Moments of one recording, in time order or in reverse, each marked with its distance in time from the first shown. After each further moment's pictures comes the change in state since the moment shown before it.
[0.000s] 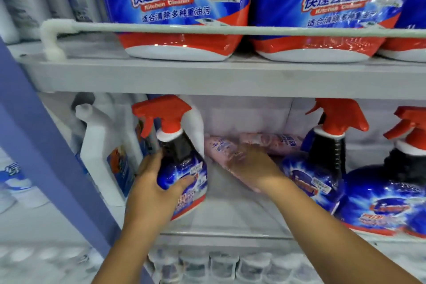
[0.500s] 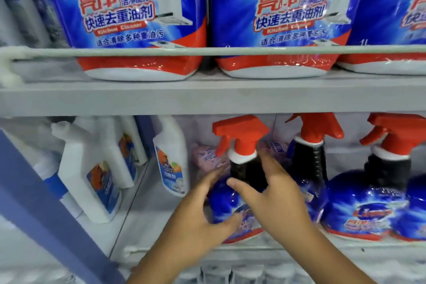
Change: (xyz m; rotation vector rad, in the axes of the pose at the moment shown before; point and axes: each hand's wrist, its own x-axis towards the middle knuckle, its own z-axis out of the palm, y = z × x) left_hand -0.032 0.057 0.053 -0.303 -0.523 0.117; right_hand -0.094 0.020 -0.038 0.422 0.422 -0.205
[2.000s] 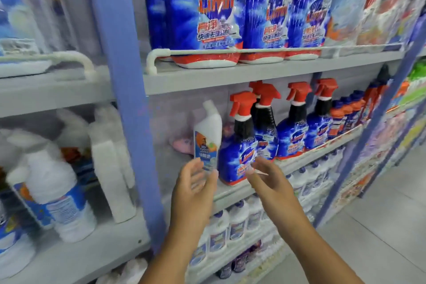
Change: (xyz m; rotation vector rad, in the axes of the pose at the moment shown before) left_hand -0.066 -0.029 -0.083 -0.419 0.016 -0.043; right_hand -0.150 -0.118 0.072 0.293 0.431 0.481
